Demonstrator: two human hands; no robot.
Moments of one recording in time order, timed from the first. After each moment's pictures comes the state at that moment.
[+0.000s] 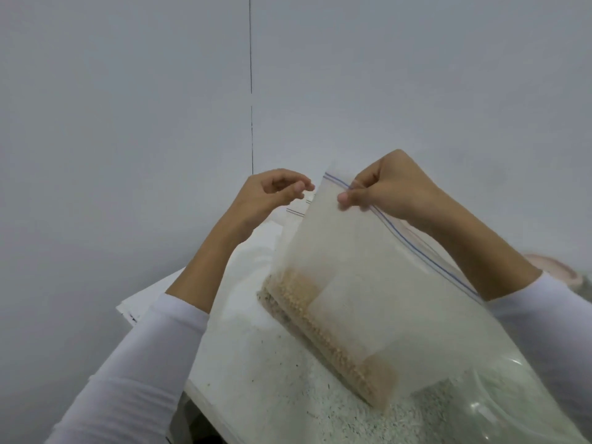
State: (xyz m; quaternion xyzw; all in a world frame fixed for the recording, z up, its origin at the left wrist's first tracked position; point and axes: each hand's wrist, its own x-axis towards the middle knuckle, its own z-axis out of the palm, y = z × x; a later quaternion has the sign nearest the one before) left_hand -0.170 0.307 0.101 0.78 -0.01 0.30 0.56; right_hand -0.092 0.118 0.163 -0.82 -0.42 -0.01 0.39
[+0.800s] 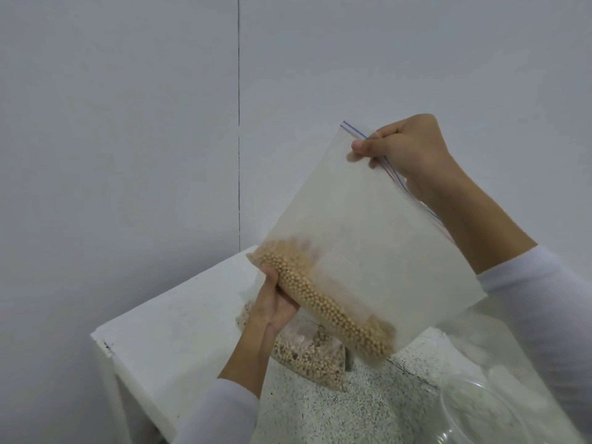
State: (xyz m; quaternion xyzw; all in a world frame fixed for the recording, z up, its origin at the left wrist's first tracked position) left_hand -0.119 0.242 0.000 0.31 -0.09 0.20 0.93; right_hand -0.074 0.087 0.236 -0.70 -0.38 -0.08 0.60
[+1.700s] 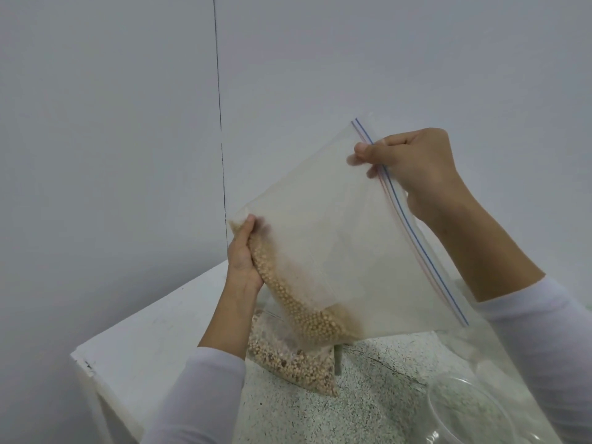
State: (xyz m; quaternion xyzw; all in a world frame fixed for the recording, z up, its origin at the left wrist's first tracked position) left_hand -0.099 0.273 0.065 0.27 0.06 0.31 0.91; right_hand -0.079 0.058 0.225 -0.68 -0.33 -0.10 0.65
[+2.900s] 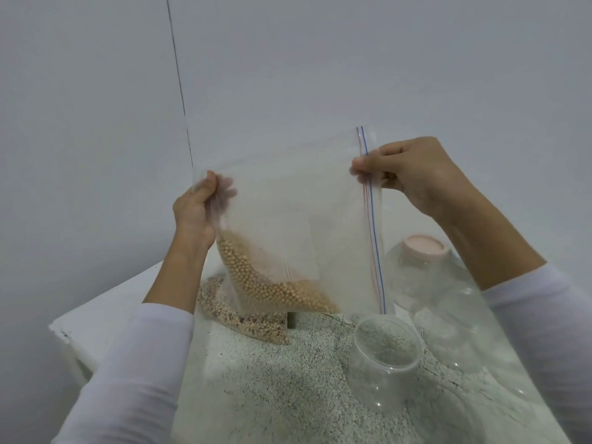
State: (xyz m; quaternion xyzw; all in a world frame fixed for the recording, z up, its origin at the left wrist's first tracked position) left_hand -0.138 0.215 0.113 0.40 0.03 0.42 0.81; right_hand -0.076 -0.067 0.202 -0.72 -0.32 -0.01 0.62
